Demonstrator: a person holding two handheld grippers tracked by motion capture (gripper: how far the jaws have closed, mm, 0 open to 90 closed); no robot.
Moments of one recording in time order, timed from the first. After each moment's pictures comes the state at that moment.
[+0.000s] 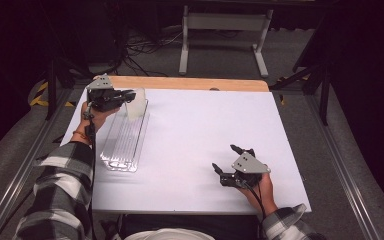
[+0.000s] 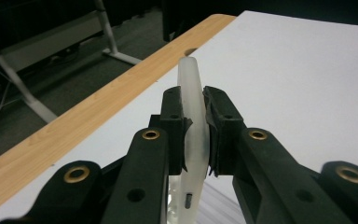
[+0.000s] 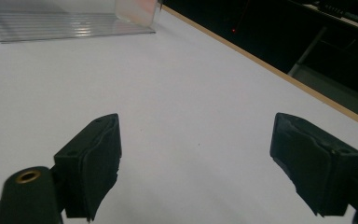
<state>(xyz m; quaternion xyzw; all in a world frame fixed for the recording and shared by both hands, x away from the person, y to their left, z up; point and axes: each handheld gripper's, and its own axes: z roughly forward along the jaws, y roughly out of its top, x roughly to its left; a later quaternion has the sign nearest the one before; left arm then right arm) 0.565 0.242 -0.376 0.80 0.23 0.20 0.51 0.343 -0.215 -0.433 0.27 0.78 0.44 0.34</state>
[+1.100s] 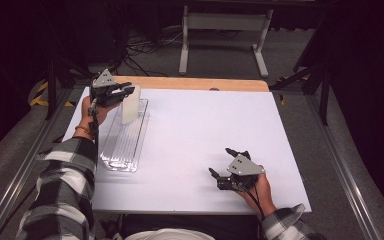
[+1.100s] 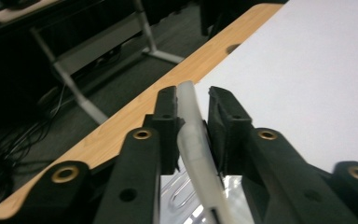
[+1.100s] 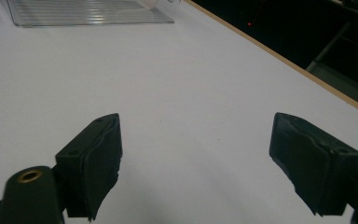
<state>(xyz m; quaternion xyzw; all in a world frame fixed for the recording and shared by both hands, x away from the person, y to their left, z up) 0.569 0.229 -0.370 0.81 0.22 0.27 0.48 0.341 -0.207 -0.438 0.25 0.80 0.43 0.33</state>
